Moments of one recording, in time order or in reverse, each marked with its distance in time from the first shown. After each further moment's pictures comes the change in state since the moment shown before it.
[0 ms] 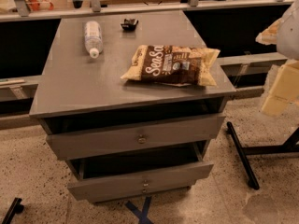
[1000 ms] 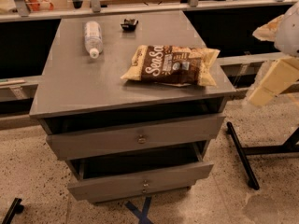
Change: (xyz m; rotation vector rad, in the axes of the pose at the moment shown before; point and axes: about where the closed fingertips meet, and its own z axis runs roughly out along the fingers) arm -0.013 -0.020 0.009 0.041 -0.194 0.083
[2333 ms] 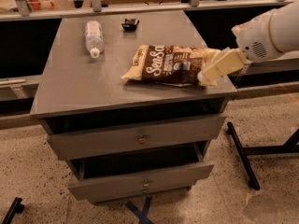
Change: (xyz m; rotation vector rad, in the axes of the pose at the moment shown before) arm -0.038 -0.080 0.079 0.138 -0.310 0.235
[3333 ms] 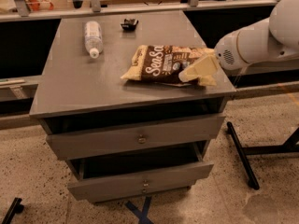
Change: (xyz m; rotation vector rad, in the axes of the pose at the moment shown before) arm 0.012 -0.008 0.075 0.006 -0.001 0.215
